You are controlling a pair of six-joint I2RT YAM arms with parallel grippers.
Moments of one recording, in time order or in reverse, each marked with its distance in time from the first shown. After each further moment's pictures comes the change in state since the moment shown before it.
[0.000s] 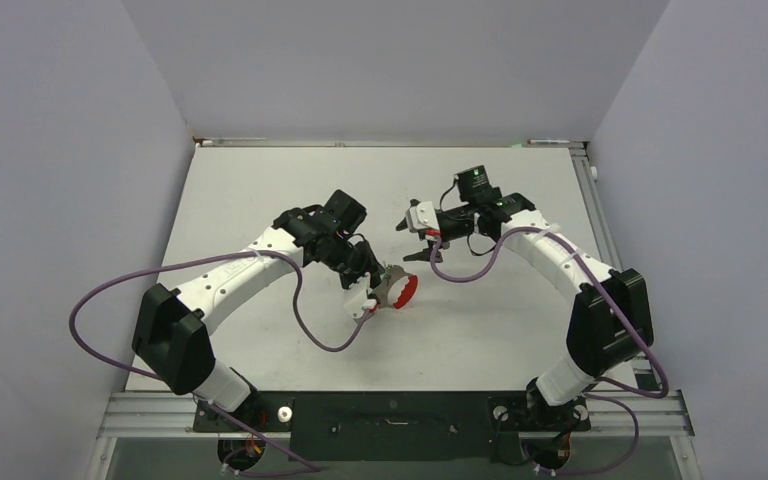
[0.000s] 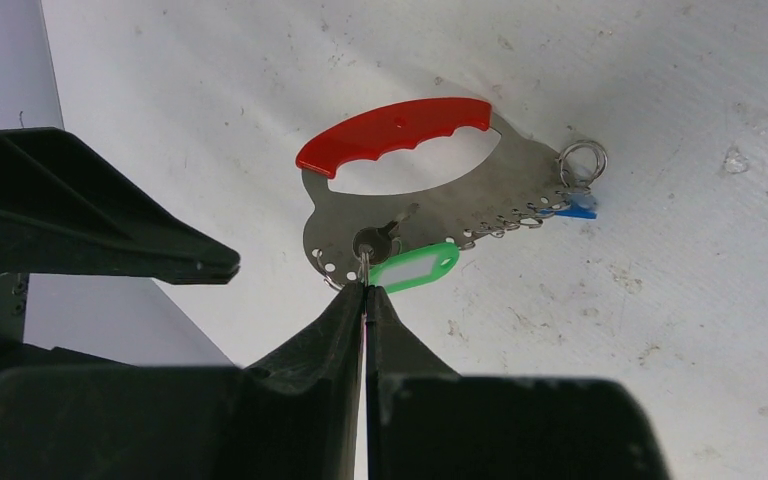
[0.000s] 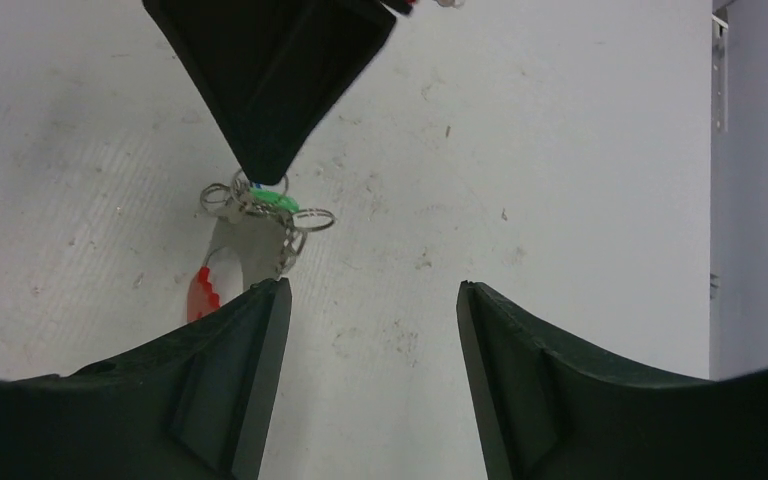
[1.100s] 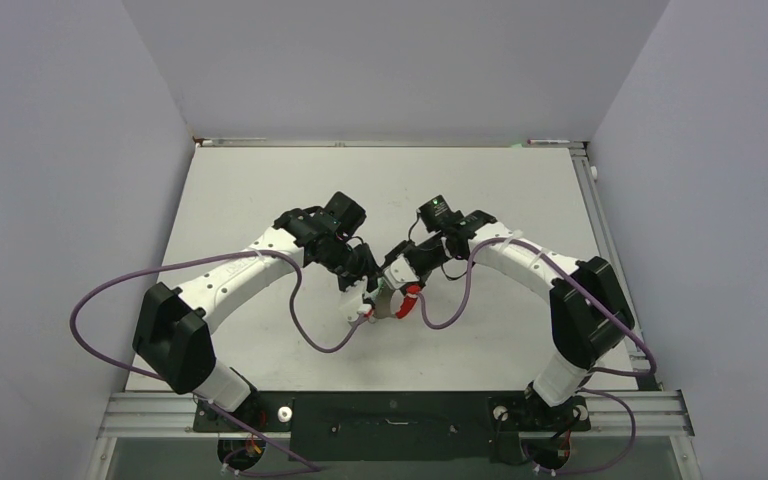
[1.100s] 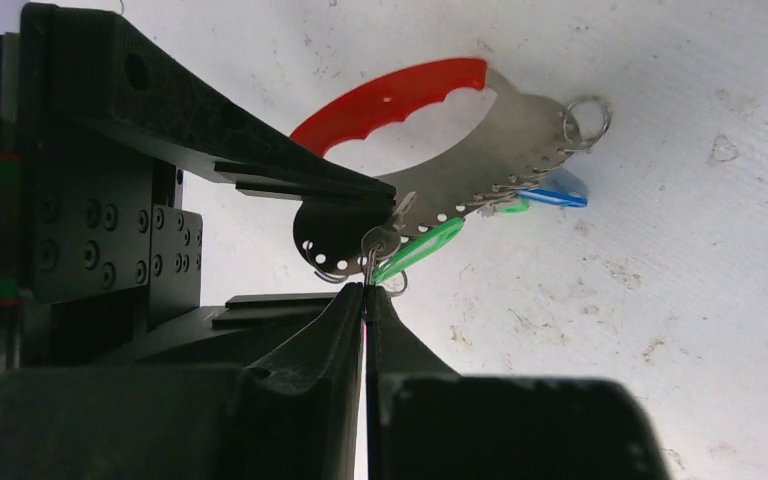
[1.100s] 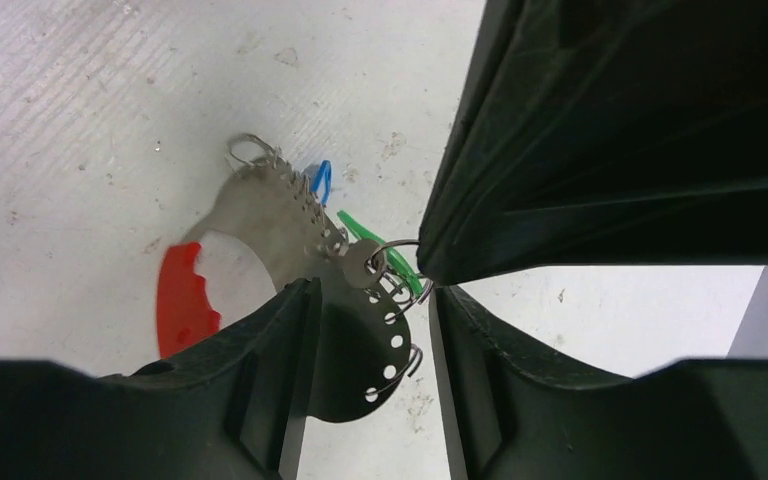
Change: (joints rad) left arm 0.004 0.003 -0.012 -0.016 0.002 0.093; right arm 0.202 0.076 -0.051 -0.098 0.167 -0.429
